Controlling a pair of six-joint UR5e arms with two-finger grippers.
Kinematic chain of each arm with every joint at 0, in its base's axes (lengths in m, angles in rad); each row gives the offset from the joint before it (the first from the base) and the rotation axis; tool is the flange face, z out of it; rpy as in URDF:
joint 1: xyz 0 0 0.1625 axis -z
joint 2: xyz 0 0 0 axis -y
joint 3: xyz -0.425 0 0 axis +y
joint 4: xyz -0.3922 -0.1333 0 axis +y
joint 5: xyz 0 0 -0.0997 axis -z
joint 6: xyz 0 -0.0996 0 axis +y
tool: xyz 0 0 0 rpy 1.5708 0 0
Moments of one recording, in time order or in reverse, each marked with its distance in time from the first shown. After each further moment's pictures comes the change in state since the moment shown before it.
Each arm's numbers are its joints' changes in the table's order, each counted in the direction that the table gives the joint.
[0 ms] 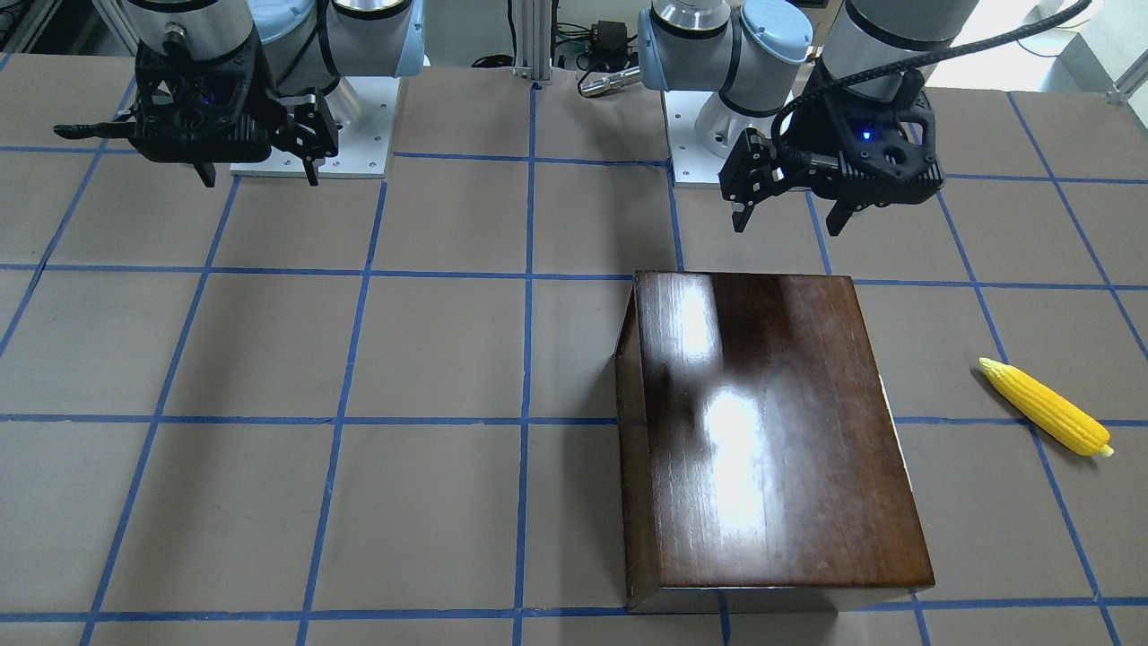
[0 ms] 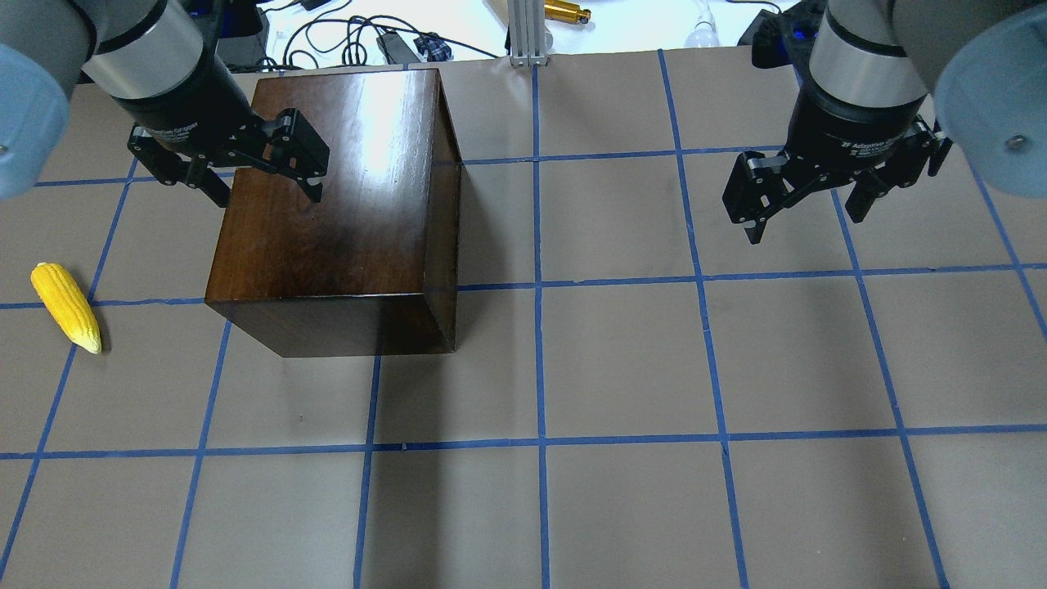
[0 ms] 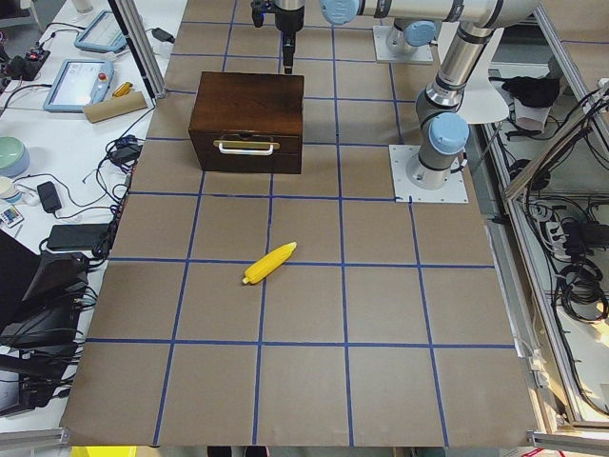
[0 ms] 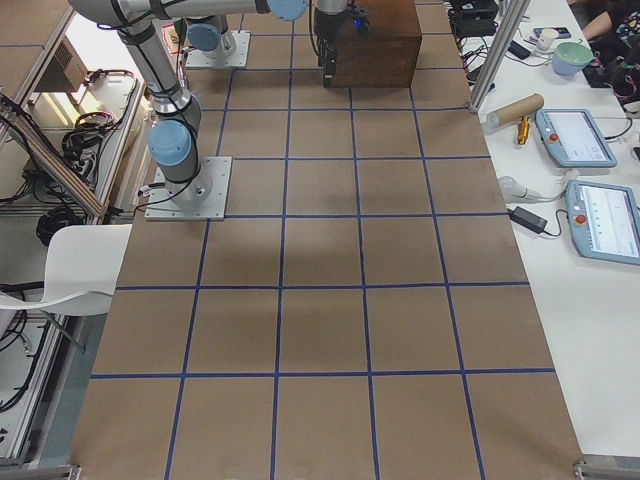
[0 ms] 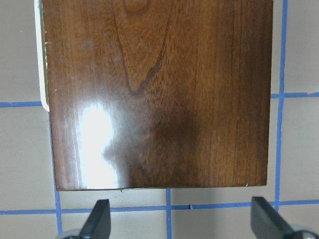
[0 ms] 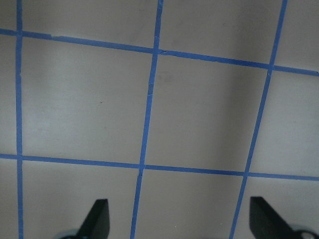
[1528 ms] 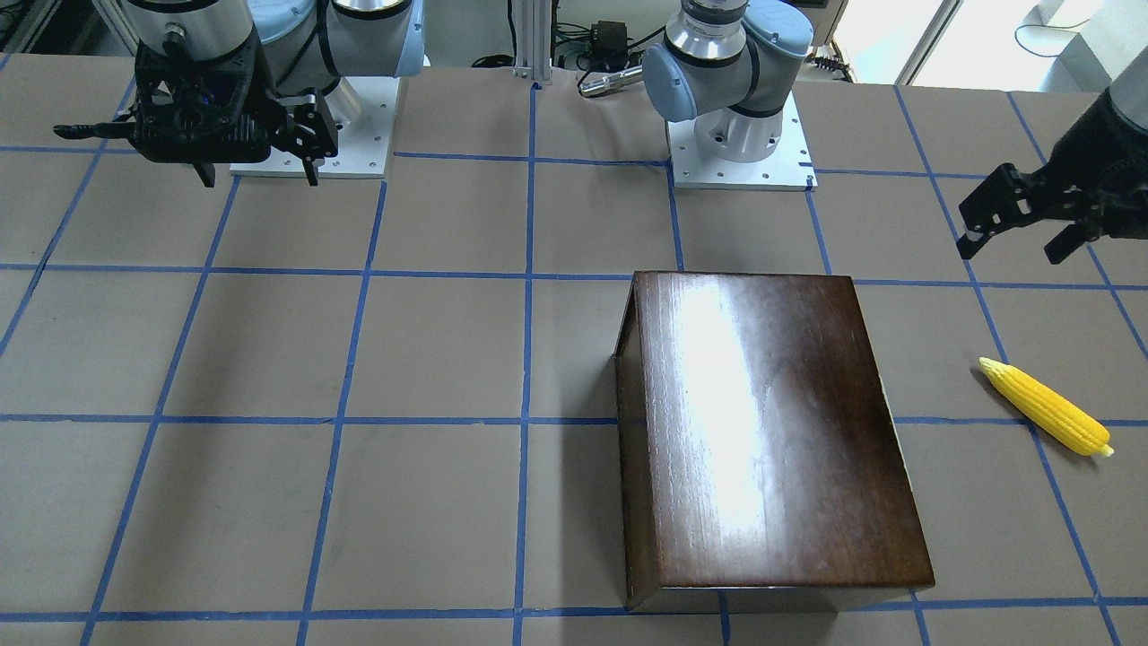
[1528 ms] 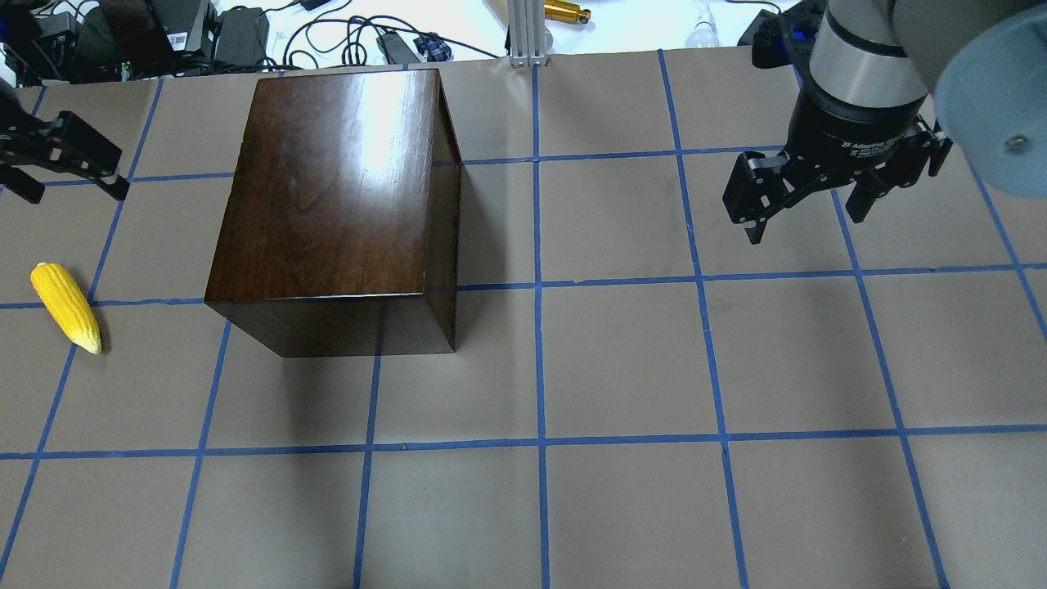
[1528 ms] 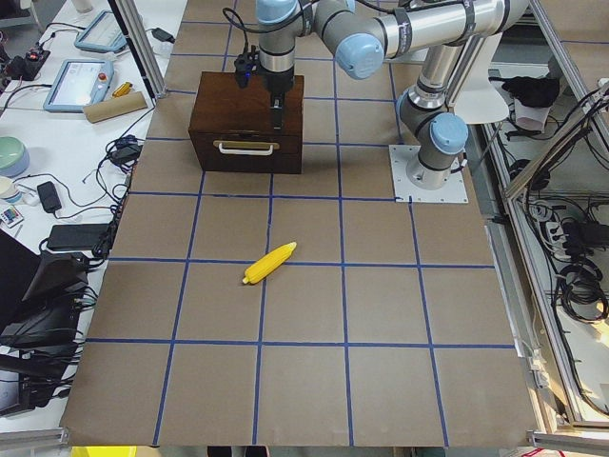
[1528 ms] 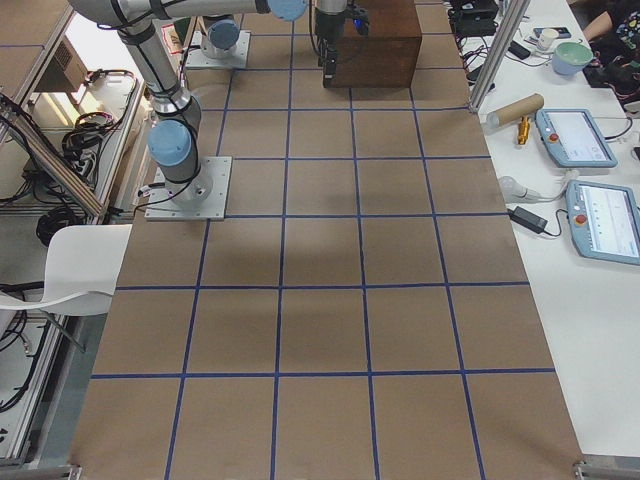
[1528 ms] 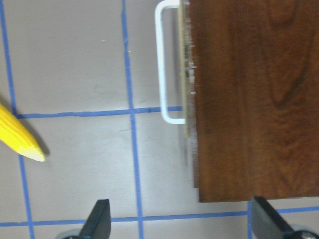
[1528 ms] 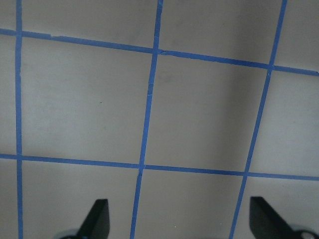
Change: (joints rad) left arm -0.454 -0.044 -0.012 -0.024 -0.002 -0.477; right arm 0.000 0.000 0.000 0.000 -0.001 0.000
